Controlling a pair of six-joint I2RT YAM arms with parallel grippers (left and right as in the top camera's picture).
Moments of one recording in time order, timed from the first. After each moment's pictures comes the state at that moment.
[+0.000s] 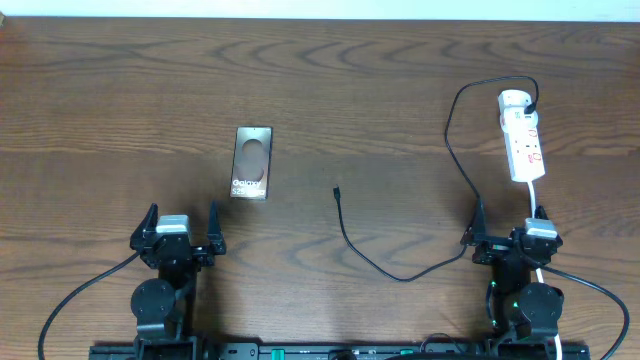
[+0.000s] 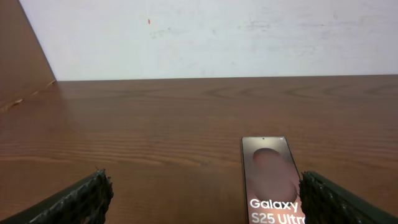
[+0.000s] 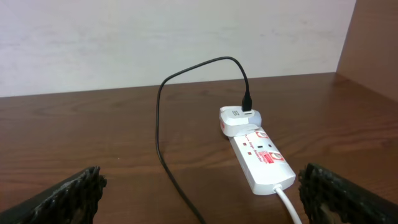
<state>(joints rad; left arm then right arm) 0.04 0.02 0.02 -0.11 0.00 0.04 0.01 0.01 0.01 -0.06 0.12 0.05</state>
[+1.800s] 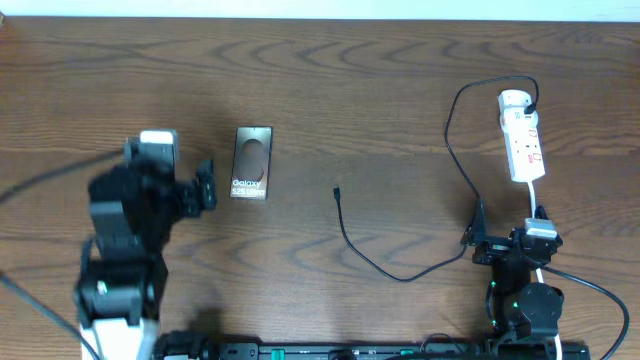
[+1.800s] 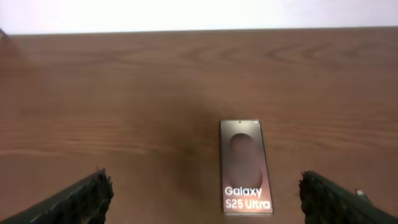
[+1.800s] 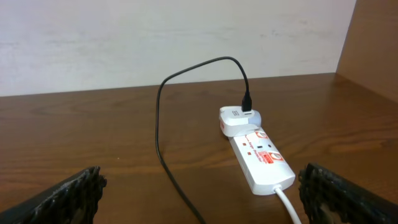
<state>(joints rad) 0.04 0.84 0.83 -0.54 0.08 0.04 0.01 0.01 0.01 -0.06 0.12 0.05</state>
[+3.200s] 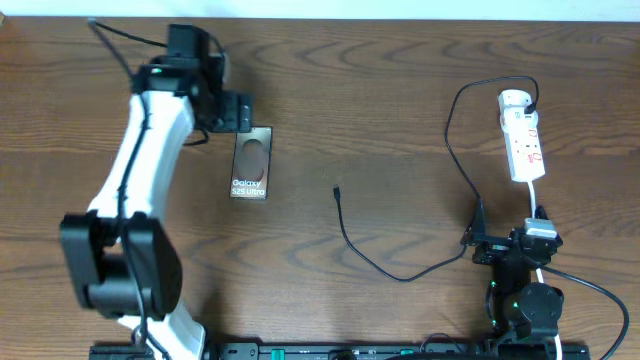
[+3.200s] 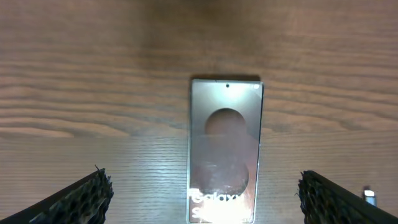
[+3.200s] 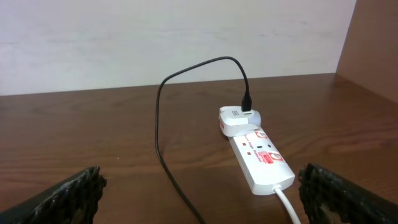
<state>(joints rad) -0.08 1.85 1.57 -0.95 0.06 -0.08 0.01 0.01 0.01 -0.06 0.12 0.05</state>
